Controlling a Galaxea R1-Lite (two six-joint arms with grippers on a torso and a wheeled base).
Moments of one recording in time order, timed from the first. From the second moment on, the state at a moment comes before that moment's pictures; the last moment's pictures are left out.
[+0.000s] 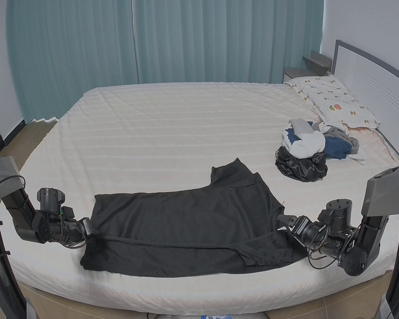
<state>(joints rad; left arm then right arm) 0.15 2.18 -0.62 -0.67 -0.38 -0.36 0.32 2.21 -0.33 -1.39 -0.01 0.88</state>
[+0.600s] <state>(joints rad) 0.15 2.12 -0.56 -0.68 -0.36 -0.43 0.24 2.32 -0.43 -1.38 0.25 0.56</state>
